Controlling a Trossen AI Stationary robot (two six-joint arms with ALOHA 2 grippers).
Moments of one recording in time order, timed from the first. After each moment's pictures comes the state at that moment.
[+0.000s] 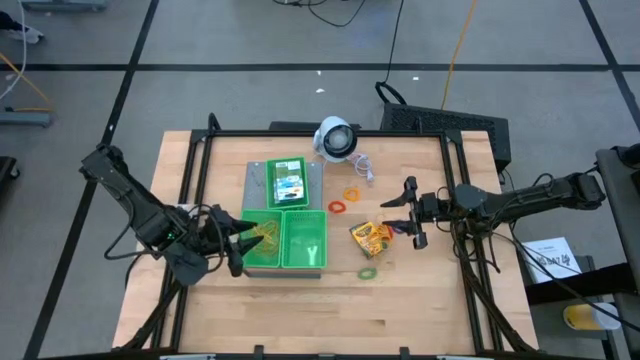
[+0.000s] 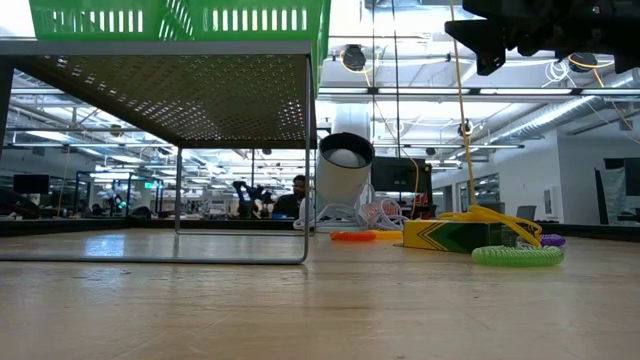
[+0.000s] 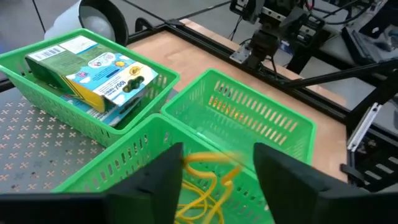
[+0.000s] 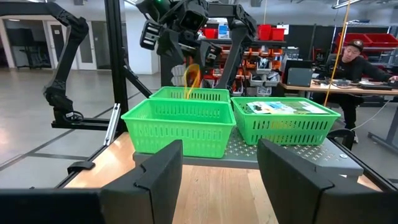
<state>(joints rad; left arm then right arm) -0.74 1.10 1.02 -0.67 -0.94 -1.01 0.10 0.72 0.28 0.54 0.00 -0.01</state>
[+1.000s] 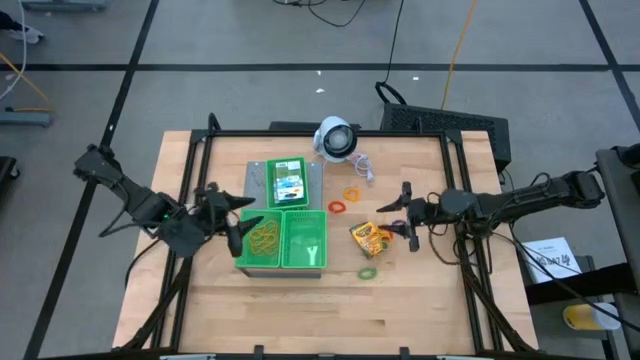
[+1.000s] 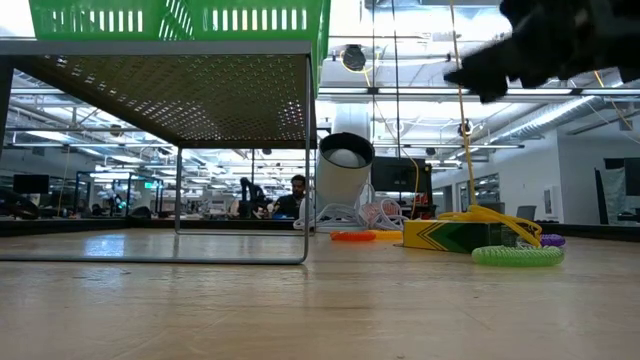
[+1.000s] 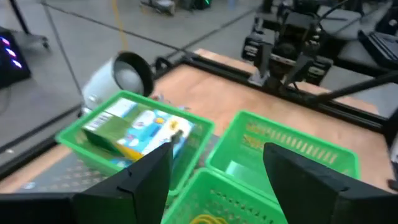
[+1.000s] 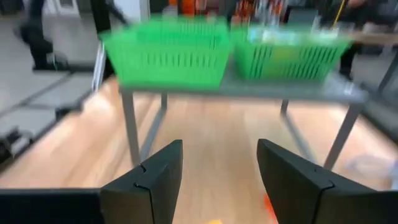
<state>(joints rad) -0.60 1.00 1.02 -0.61 -0.93 -0.66 0.11 0.77 0.28 0.37 0.05 -0.01</state>
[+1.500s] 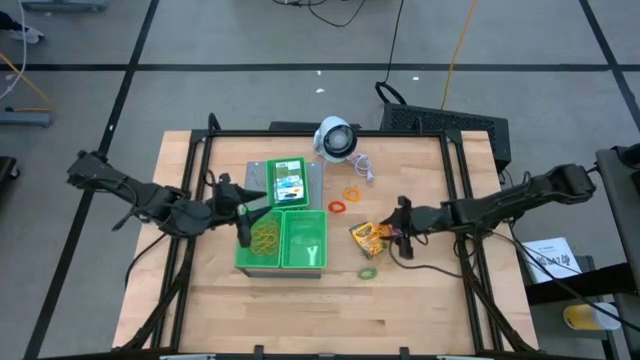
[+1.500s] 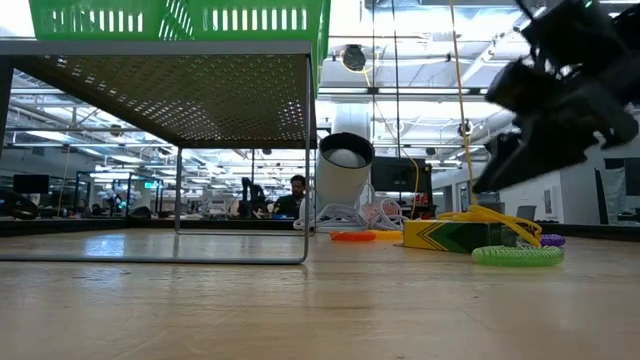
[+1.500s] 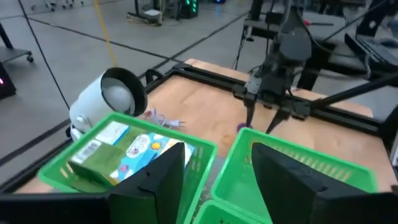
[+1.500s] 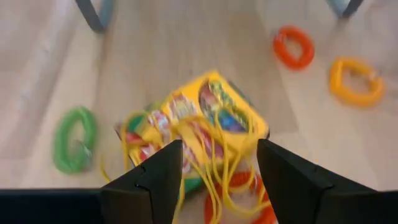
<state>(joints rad) -0.42 0.96 0.91 -0.35 -0.76 -0.42 0.15 1.02 0.28 0.09 0.13 0.18</state>
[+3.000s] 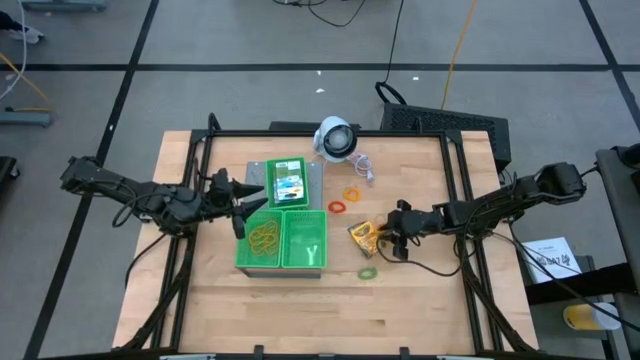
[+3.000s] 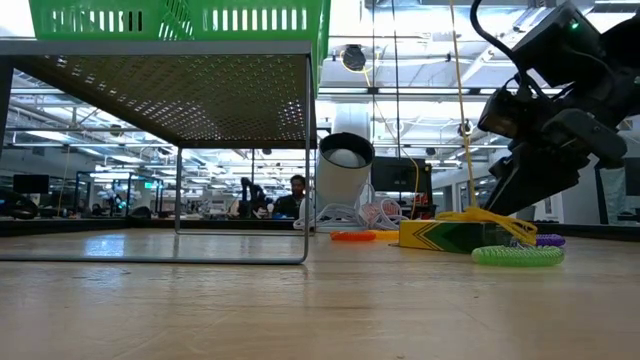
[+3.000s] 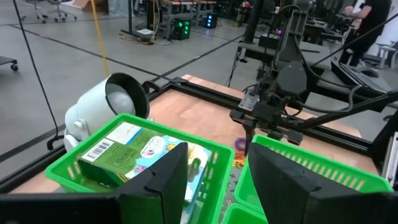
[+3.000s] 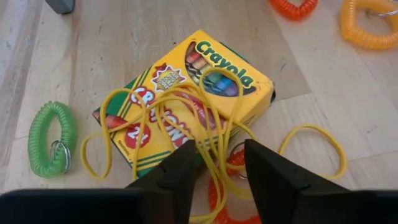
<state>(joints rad) -0.33 0.79 0.70 -0.12 -0.65 -0.32 0.15 1.17 0.28 0.14 0.13 0.33</state>
